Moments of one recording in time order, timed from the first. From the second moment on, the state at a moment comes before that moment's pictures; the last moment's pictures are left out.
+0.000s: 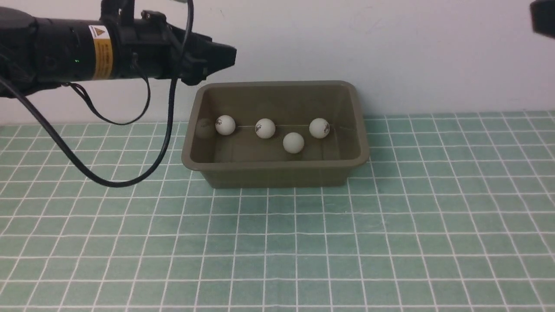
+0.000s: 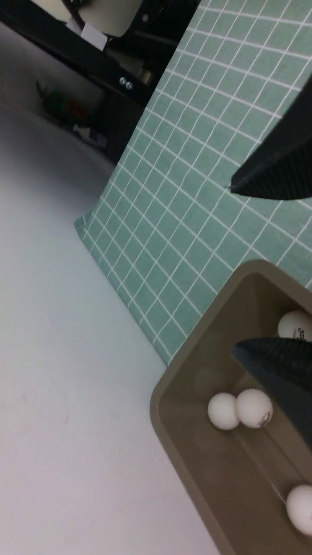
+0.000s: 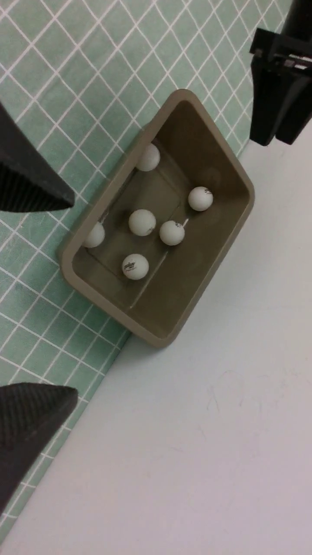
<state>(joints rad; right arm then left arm) 0.43 0.76 -1.29 0.11 0.97 -0.26 -0.07 1.58 -1.29 1.79 -0.99 -1.80</state>
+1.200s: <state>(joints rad) 0.43 0.36 -0.27 0.32 0.07 -0.40 -0.07 1.58 -1.29 1.79 -1.00 -1.81</state>
